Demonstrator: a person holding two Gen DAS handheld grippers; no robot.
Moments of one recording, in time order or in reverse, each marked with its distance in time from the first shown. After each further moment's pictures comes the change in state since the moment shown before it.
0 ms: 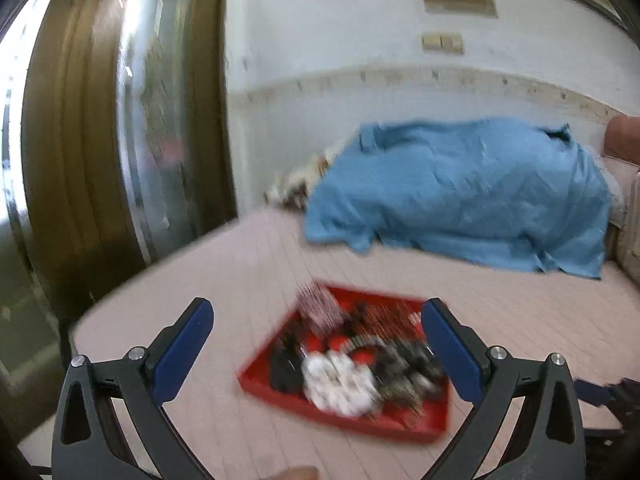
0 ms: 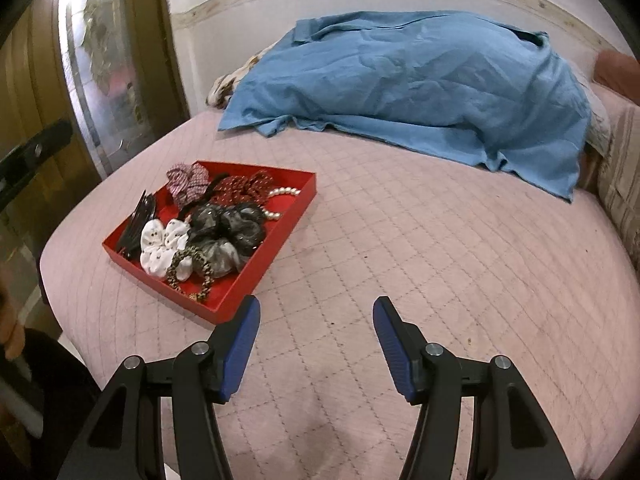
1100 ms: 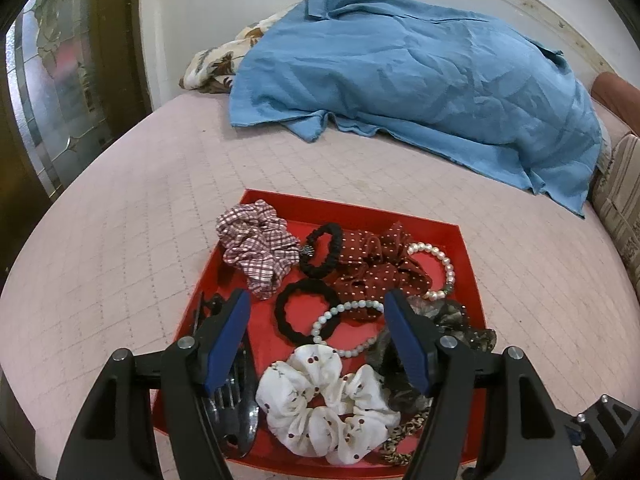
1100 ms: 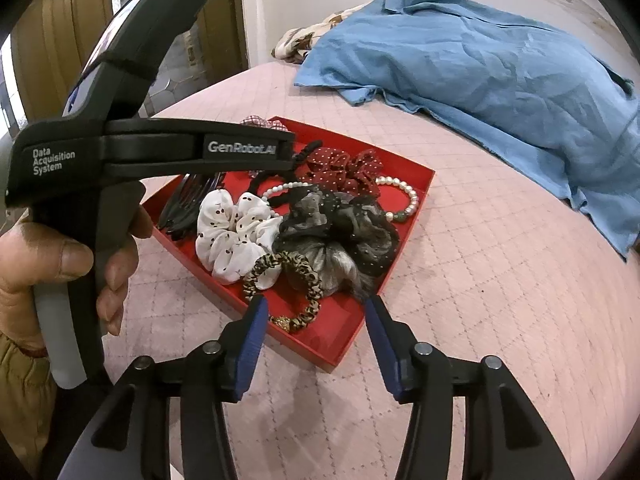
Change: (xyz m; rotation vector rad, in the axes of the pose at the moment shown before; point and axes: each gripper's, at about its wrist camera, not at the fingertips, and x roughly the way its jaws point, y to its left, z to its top) left arm 0.182 0.011 -0.012 0.049 0.409 -0.240; right arm 0.065 0.099 0.025 -0.211 0.137 0.105
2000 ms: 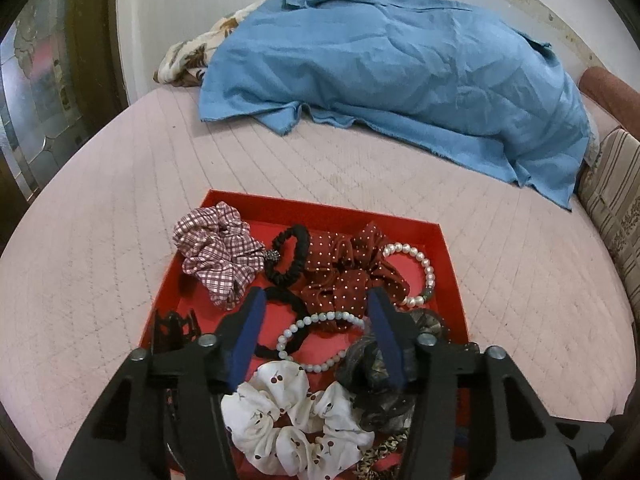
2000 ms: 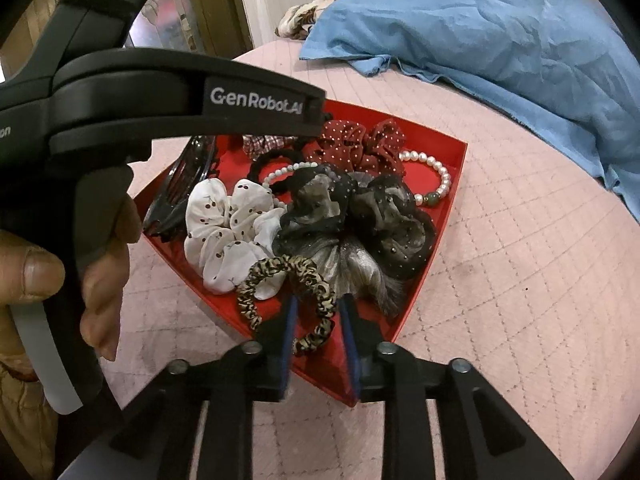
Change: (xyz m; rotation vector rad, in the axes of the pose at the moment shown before) left arm 0.018 -0.014 0.013 0.021 0.038 -0.079; right arm 0.043 -0.005 0.009 0.039 0.076 0.091
